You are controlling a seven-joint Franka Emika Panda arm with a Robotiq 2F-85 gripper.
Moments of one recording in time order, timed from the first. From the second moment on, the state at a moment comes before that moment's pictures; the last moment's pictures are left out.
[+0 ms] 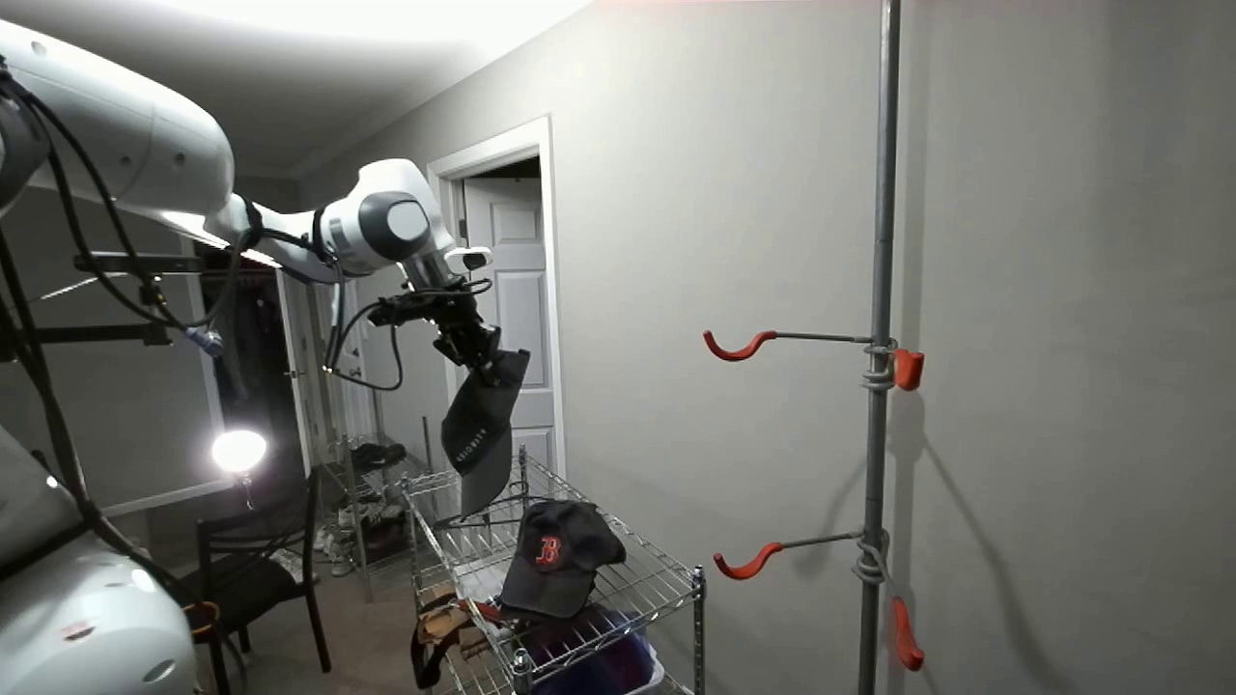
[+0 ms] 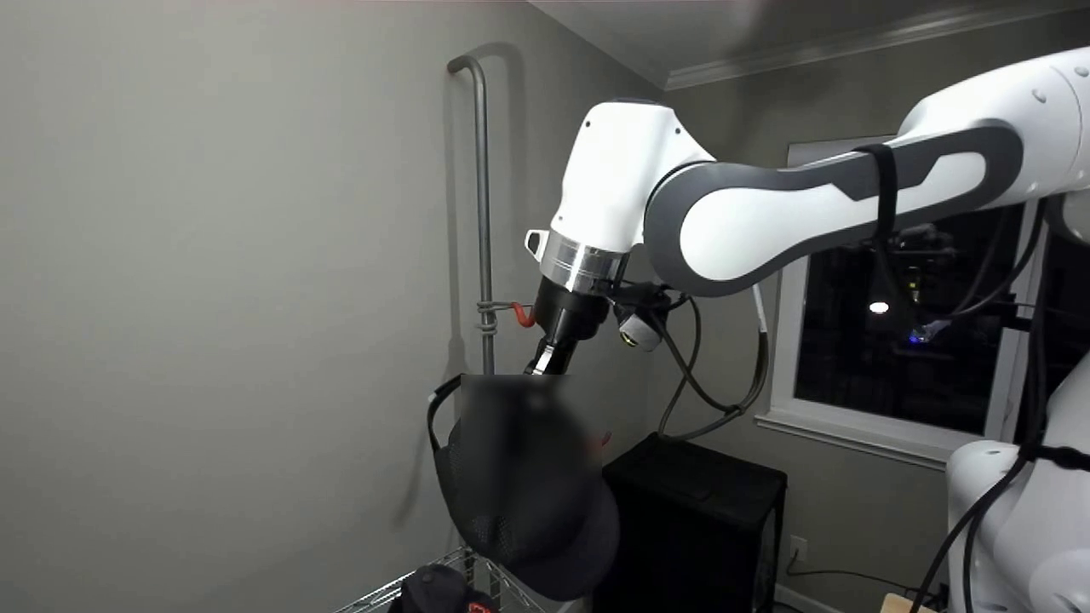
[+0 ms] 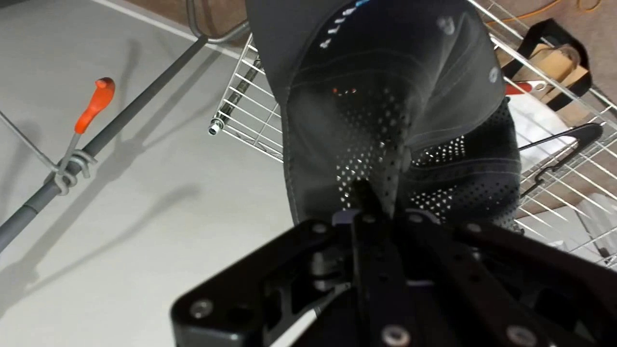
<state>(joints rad) 0.32 -0.39 0.30 -2.18 -0.10 2.12 0.19</state>
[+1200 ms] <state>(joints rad) 0.27 0.05 0.26 -2.10 -0.03 2.37 0.00</state>
